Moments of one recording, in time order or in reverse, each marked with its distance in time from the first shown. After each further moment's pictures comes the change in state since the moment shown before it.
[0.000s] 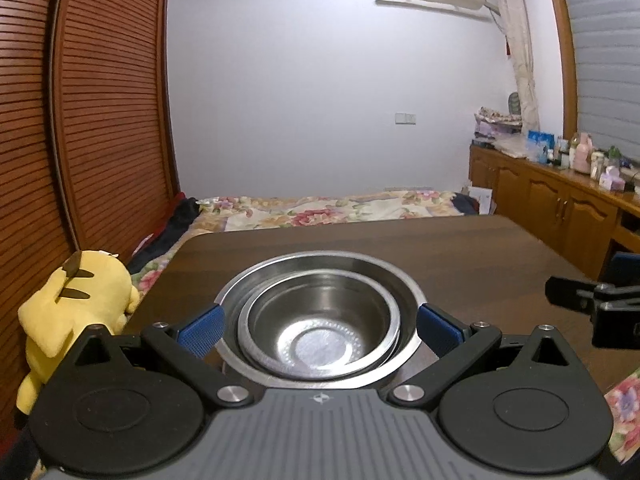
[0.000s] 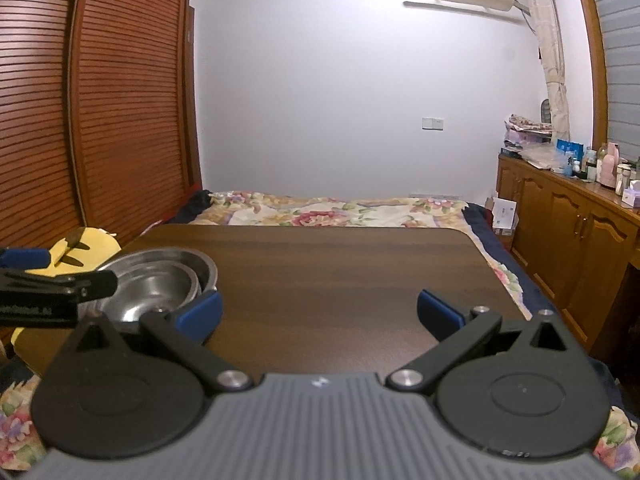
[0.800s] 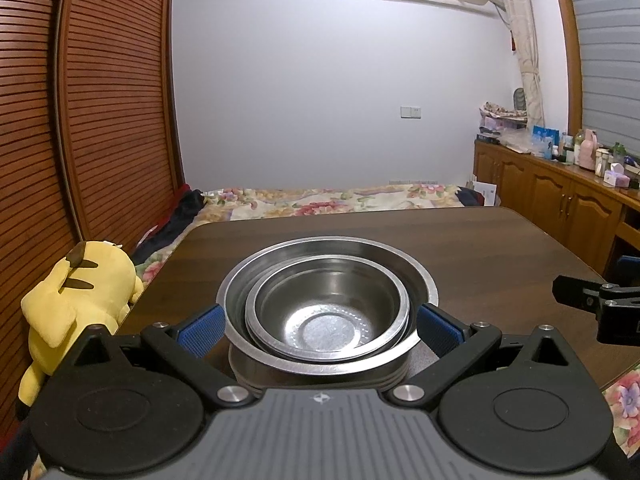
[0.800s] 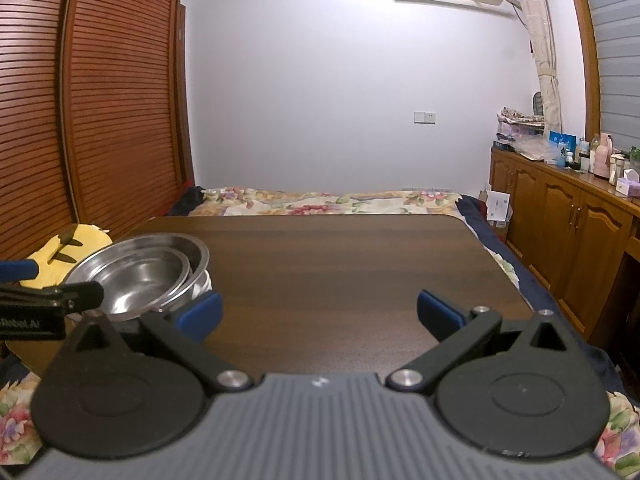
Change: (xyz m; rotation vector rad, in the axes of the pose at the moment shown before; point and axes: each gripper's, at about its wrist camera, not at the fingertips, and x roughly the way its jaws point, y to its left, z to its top) left arm 0.005 0.007 -0.008 -0.013 0.015 0.005; right arm -0.001 -0.003 -0.014 0.016 0.006 -0.019
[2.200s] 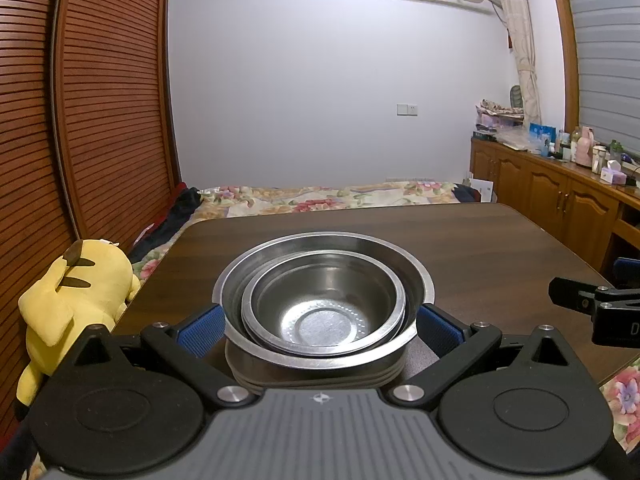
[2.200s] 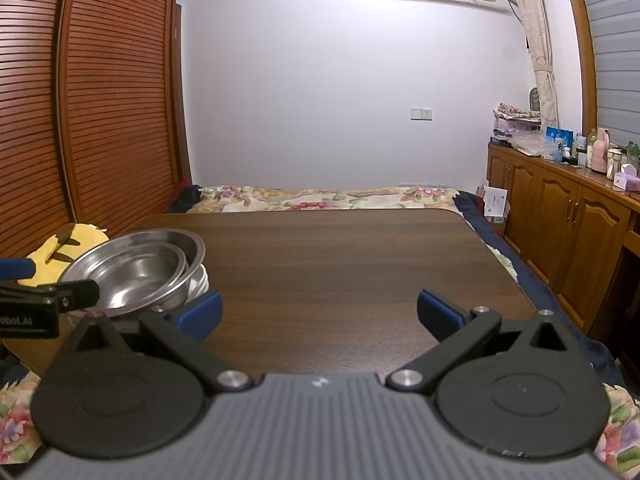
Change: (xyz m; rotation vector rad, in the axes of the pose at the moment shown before) left arm -0.003 -0.002 0.000 0.004 0.008 -0.009; right arm 0.002 -0.004 -0.002 0.011 0.006 -0.005
